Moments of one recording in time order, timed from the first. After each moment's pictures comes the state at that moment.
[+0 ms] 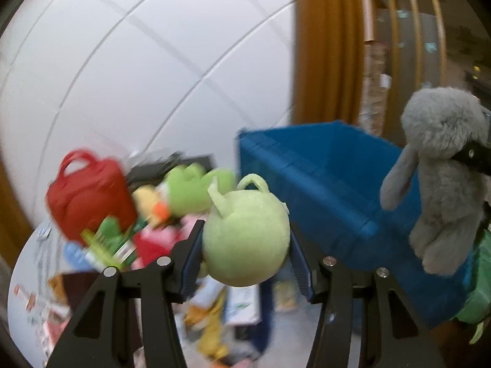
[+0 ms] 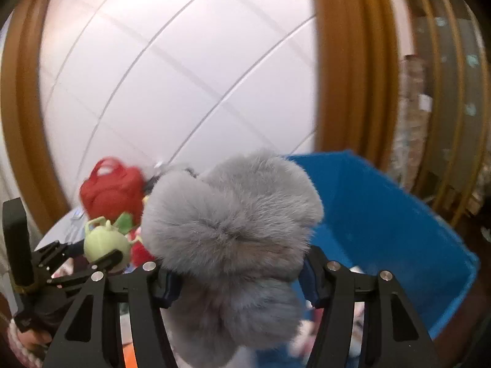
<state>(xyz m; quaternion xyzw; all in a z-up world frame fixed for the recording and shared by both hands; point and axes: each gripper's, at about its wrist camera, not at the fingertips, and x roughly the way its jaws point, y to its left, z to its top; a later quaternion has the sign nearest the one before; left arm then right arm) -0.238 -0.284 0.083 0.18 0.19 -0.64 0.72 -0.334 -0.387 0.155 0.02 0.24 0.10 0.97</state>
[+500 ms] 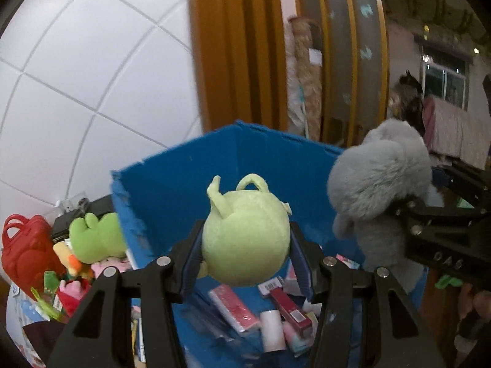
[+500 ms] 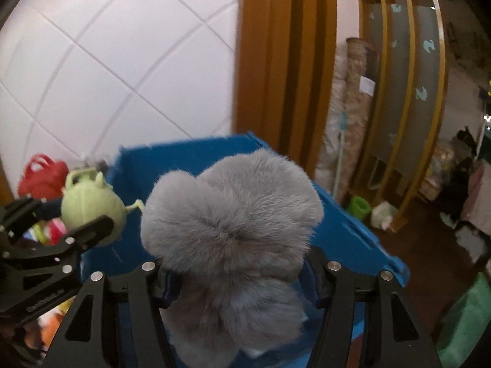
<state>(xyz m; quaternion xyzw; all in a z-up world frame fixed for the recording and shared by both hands) -0.446 -0.388 0.089 0.25 0.15 -0.71 0.64 -0.302 -0.559 0.119 0.00 0.28 -0.01 0.96</state>
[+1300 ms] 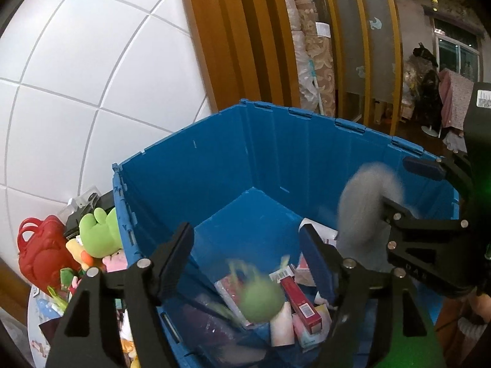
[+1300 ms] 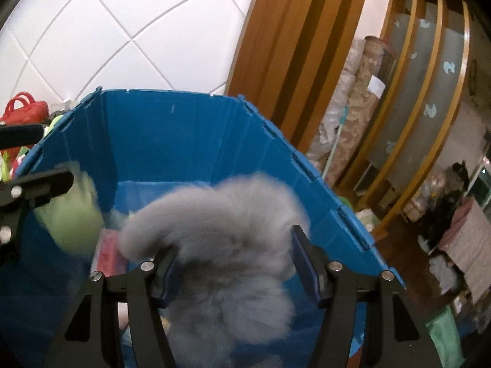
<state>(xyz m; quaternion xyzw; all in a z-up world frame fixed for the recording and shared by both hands) -0.472 -0.410 0.075 0.30 0.15 -0.66 0.67 -0.264 -0.597 0.062 -0.11 0.32 -0.02 0.94</state>
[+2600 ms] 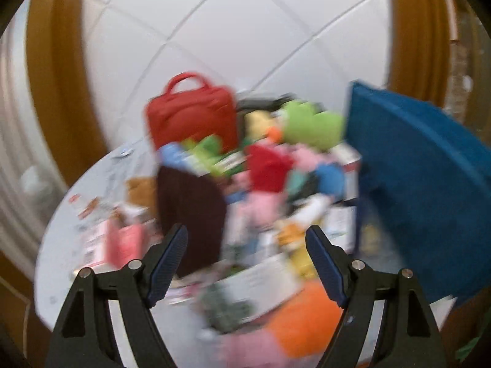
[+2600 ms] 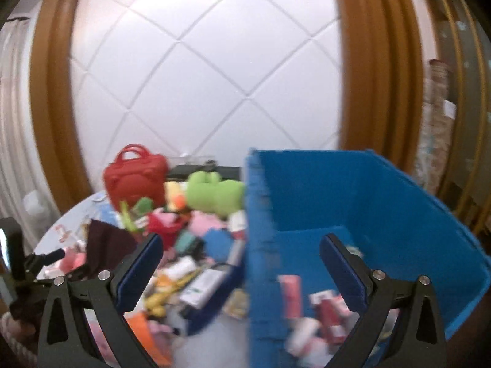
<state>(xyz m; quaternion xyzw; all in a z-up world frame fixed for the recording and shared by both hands) -0.144 -0.151 -0.007 0.18 0.28 -0.43 0.84 -0.353 -0.392 0.119 0.00 0.23 0.20 0.95</state>
